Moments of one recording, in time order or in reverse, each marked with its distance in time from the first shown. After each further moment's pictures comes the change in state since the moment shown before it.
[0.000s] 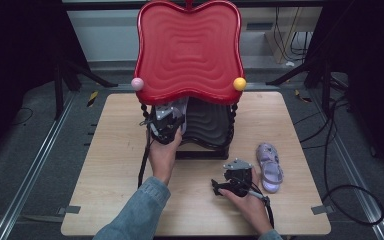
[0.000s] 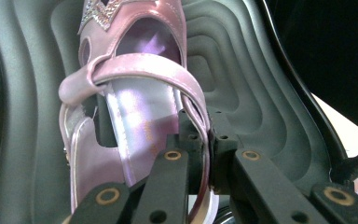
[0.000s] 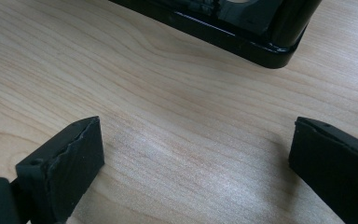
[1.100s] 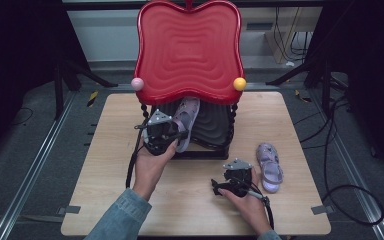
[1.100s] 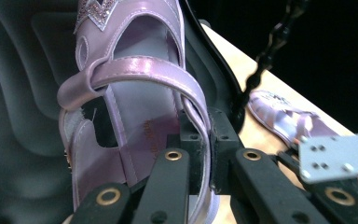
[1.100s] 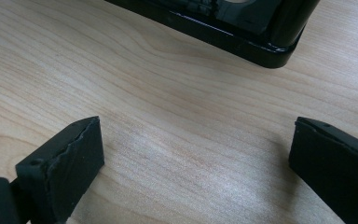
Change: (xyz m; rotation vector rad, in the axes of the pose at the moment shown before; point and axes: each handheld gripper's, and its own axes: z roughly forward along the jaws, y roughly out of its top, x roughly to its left) left arm -0.013 0.011 -0.052 0.153 -0.222 0.082; right arm 0.001 0.000 0.000 -0.004 -0.008 0.004
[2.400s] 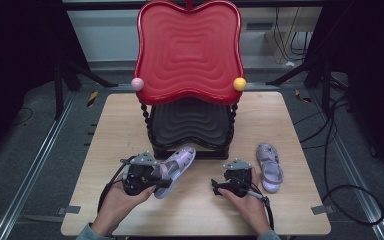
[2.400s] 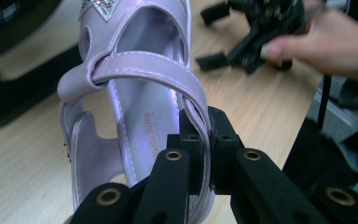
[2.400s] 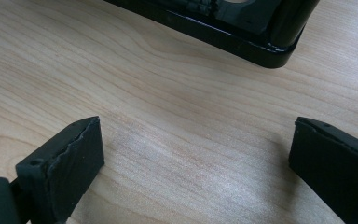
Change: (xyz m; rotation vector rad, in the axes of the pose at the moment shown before) left arm 0.002 -0.084 -0.050 0.306 -0.240 0.083; right arm 0.000 0.000 0.000 0.003 -0.001 0.006
